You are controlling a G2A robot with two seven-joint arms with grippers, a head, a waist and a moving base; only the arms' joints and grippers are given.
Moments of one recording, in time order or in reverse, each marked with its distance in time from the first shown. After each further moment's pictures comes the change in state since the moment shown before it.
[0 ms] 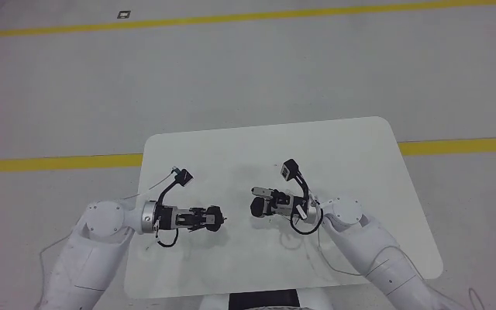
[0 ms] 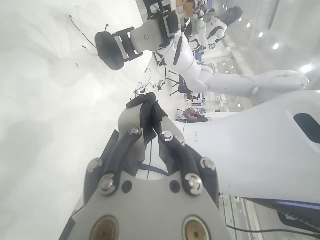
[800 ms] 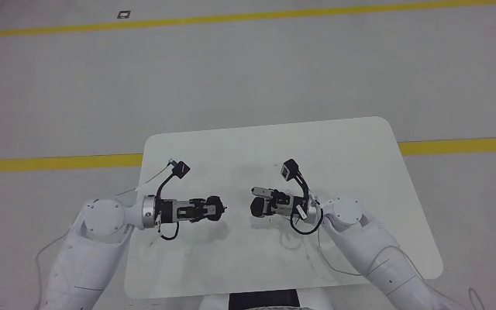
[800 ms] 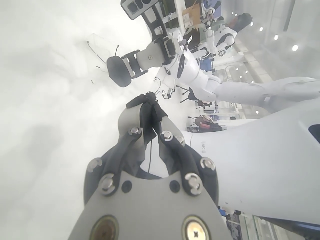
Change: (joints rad) left arm 0.000 -0.011 -0.027 -0.052 0.087 0.000 0.093; right arm 0.000 0.000 0.000 0.000 0.000 0.000 0.000
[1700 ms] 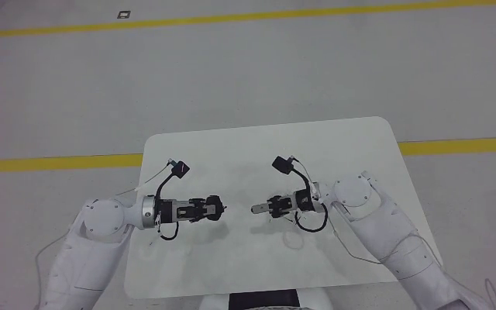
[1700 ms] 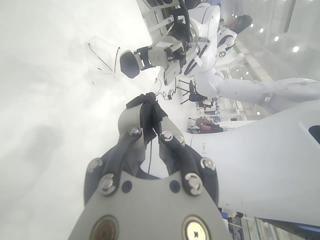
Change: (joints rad) left arm 0.001 0.000 -0.001 0.000 0.001 0.000 0.000; right arm 0.096 0.064 0.046 -0.208 -0.482 0.212 0.259
